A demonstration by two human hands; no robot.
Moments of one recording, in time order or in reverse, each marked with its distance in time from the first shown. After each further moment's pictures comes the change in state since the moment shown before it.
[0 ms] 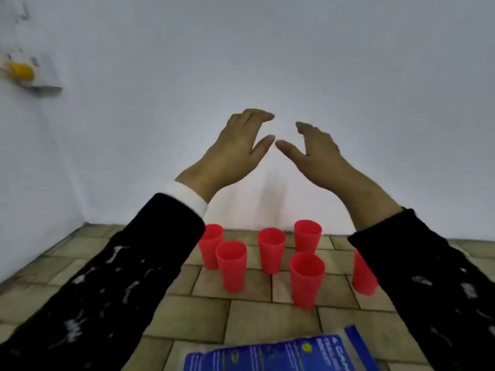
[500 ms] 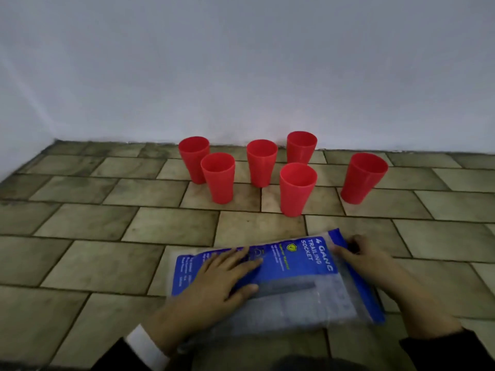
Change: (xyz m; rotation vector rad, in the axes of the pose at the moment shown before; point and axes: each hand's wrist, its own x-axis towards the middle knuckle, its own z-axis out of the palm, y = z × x) left_hand -0.287 0.017 0.129 -0.172 -0.899 -0.283; right_hand -0.241 0.159 0.082 0.144 -0.498 0.744
